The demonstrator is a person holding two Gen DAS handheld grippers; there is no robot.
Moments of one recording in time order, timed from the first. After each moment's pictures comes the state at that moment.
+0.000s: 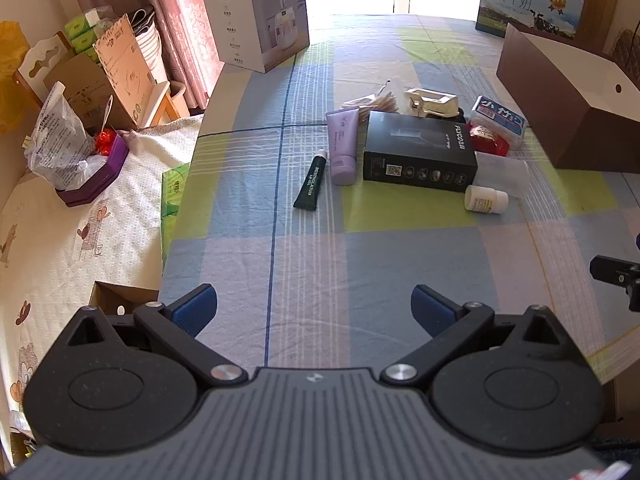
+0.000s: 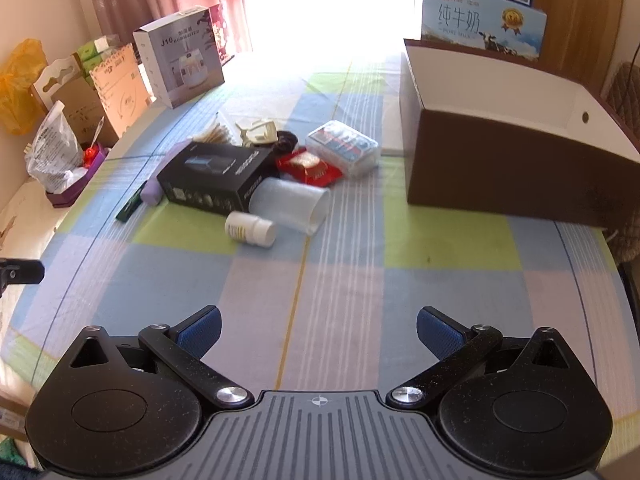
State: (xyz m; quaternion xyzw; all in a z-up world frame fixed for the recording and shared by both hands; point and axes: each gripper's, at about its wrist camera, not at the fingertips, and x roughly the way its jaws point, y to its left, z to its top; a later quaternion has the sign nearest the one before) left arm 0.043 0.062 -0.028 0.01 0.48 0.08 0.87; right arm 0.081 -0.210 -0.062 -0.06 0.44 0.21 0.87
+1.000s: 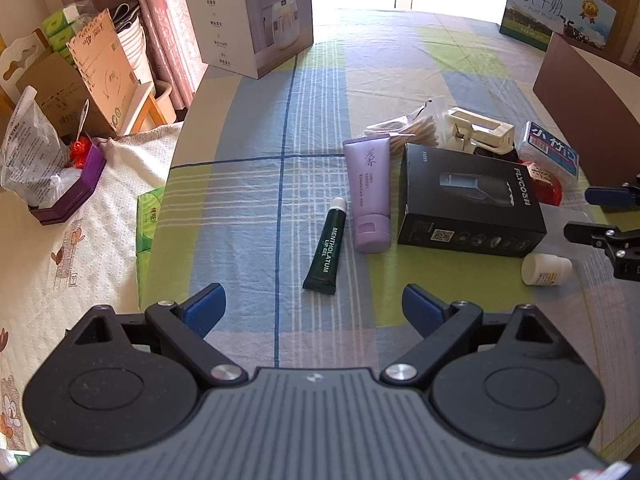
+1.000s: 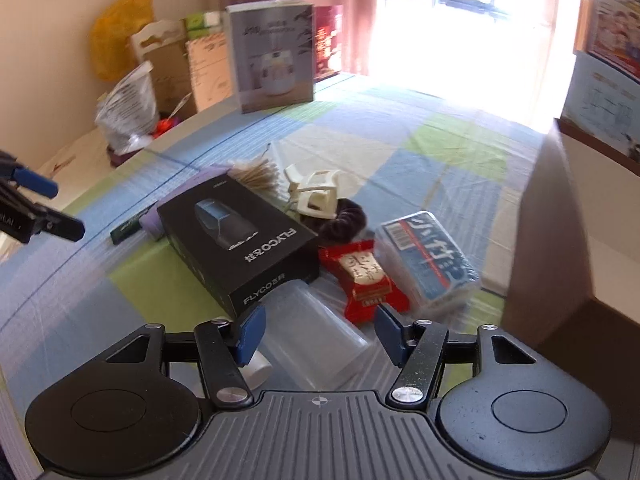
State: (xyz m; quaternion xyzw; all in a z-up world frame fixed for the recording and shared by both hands) left arm 0.146 0.101 -0.074 0.00 0.49 0.07 0.87; right arm 0.209 -0.153 -0.114 -0.16 0.37 0.40 0.83
